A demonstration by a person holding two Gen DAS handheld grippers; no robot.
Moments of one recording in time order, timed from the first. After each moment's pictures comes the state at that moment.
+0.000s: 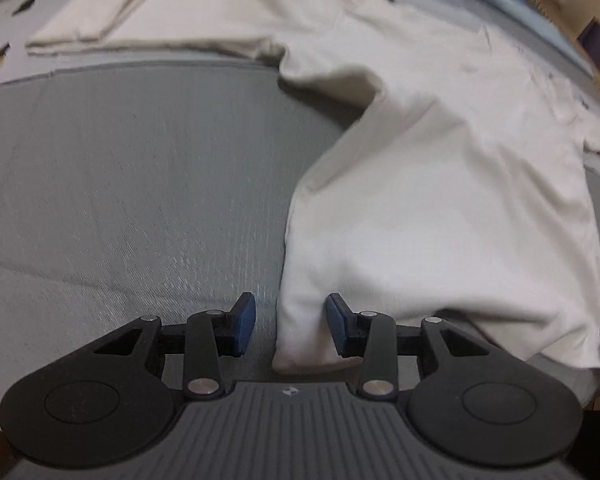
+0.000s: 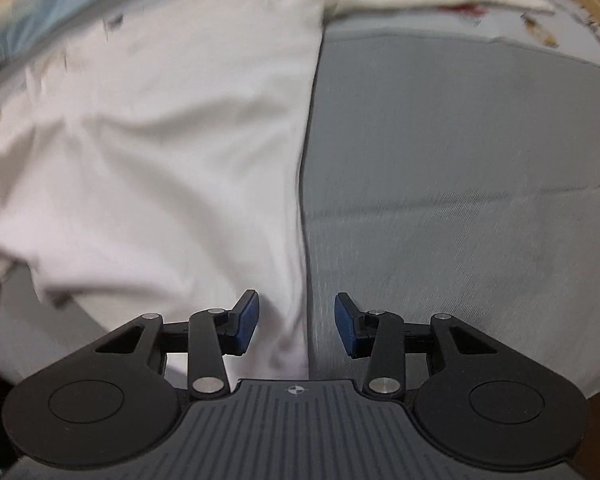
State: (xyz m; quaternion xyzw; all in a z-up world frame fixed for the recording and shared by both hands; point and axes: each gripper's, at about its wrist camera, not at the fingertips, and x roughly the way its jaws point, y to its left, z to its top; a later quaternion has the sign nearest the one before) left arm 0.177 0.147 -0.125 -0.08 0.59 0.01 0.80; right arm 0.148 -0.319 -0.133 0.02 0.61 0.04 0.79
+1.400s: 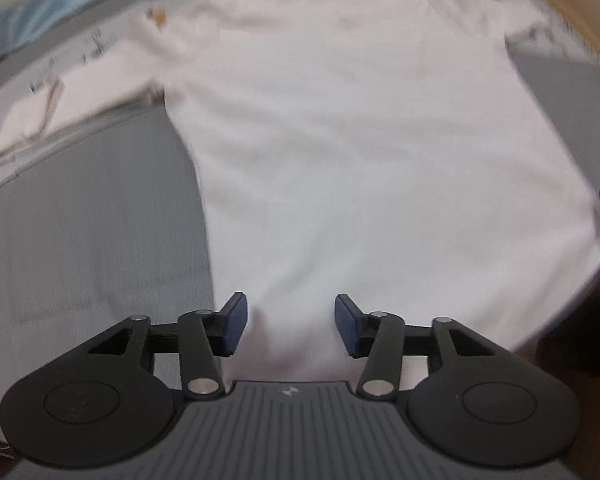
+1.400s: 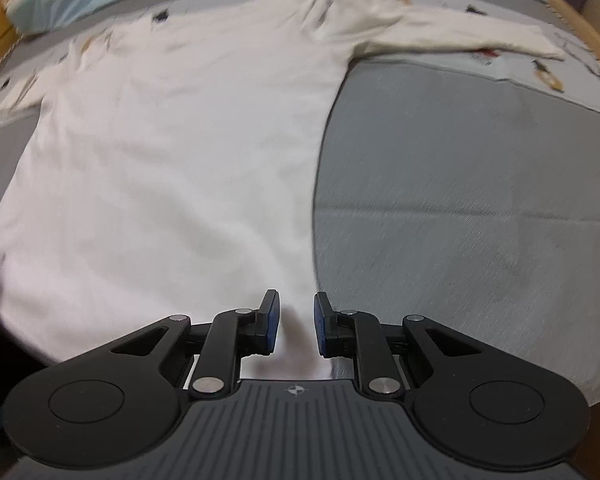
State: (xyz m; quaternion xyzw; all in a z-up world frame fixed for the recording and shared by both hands) left arm 0.144 0.071 -0.083 0.08 0.57 -0.08 0.82; right arm 0.114 -0.333 -0.080 0.00 0.54 0.08 0.84
